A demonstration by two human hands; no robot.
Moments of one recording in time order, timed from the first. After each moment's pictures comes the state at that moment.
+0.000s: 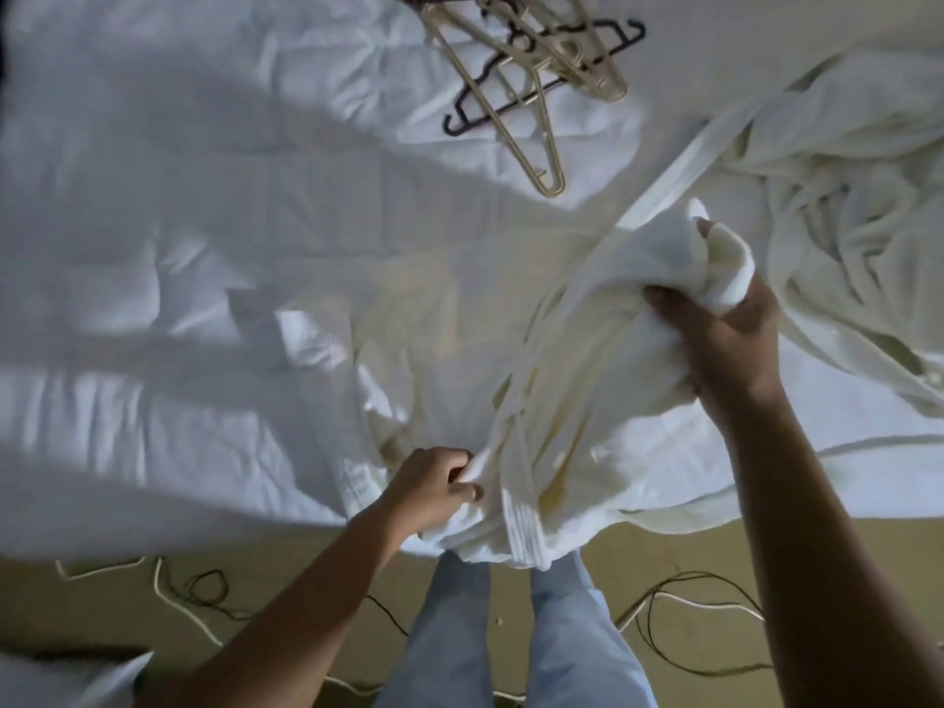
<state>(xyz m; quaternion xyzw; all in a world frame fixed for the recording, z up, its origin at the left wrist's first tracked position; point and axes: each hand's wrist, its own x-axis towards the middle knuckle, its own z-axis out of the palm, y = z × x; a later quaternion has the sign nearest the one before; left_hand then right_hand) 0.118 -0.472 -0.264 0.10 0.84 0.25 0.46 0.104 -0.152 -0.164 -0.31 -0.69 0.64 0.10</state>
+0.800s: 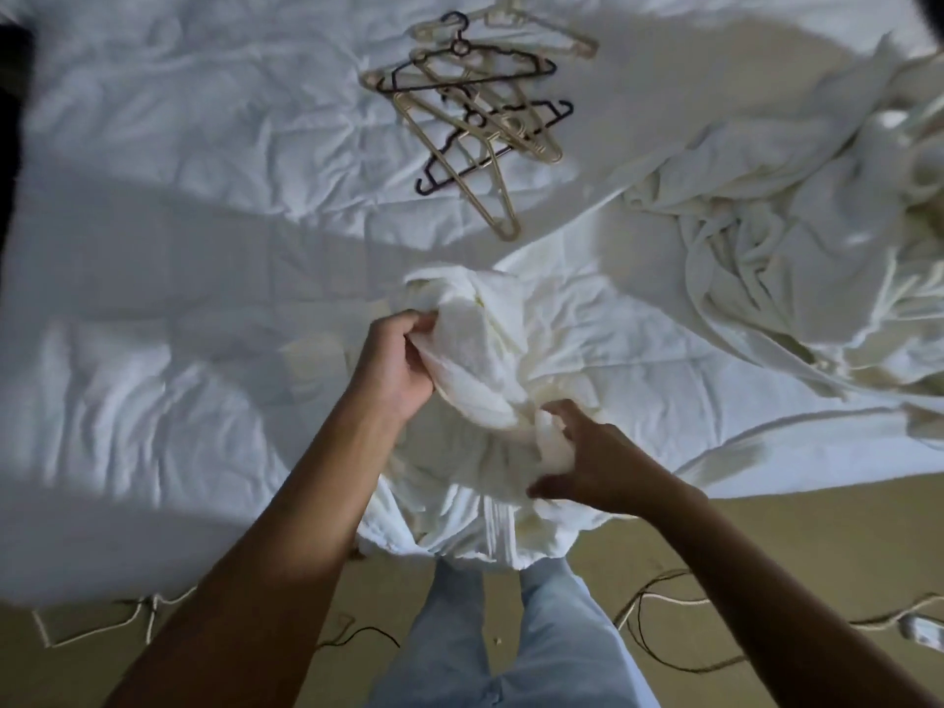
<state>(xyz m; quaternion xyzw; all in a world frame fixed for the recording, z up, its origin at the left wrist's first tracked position) 0.009 -0.401 -0.119 -0.24 0.49 0.76 0.36 0.186 -0.218 -0.125 -0.16 -0.86 0.36 -0.33</state>
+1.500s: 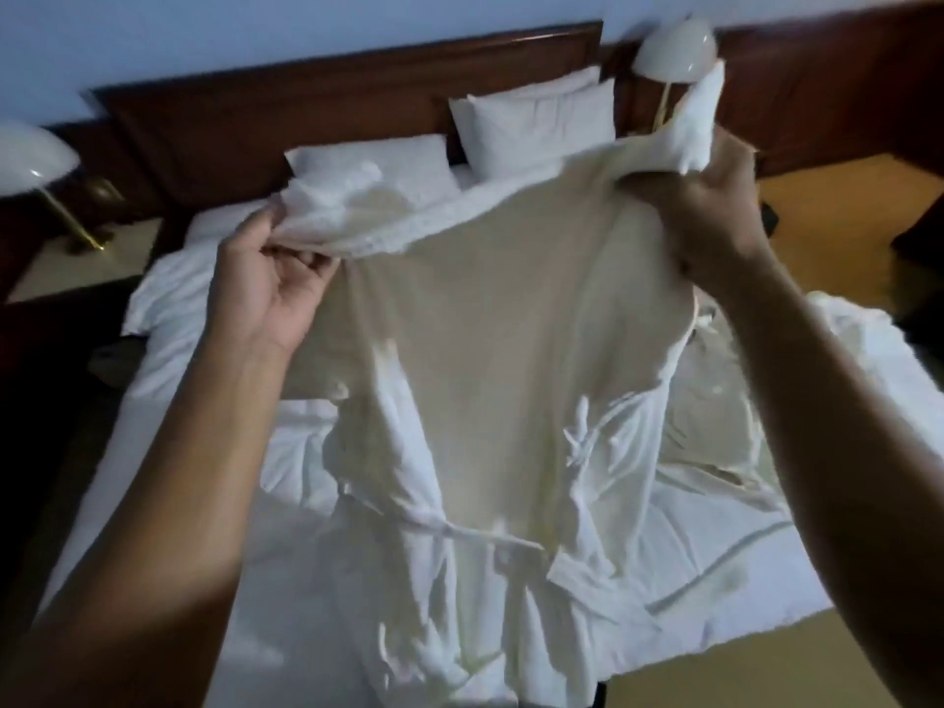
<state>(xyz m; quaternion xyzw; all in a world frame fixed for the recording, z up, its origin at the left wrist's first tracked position) -0.089 -0.433 0.226 0.05 0.39 0.91 0.15 0.090 -0.128 0.255 -0.18 -0.76 0.49 0.38</state>
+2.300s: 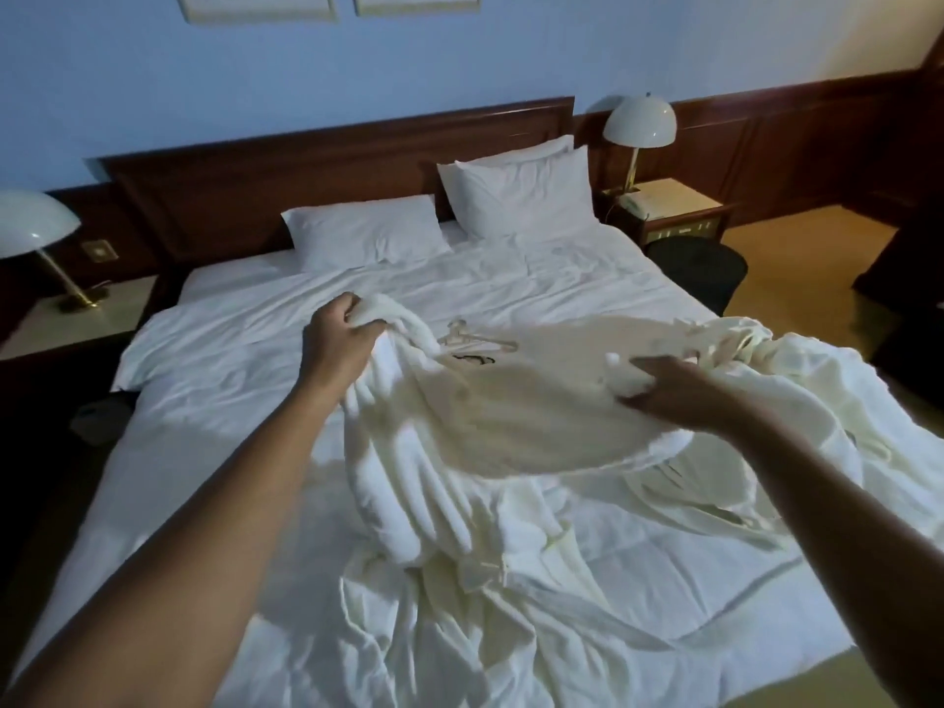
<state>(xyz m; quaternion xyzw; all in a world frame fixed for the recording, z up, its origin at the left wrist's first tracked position) -0.125 -0.410 0.169 0.17 0.88 0.45 -0.03 0.120 -0.092 0.139 -0.26 -0.94 0.23 0.00</state>
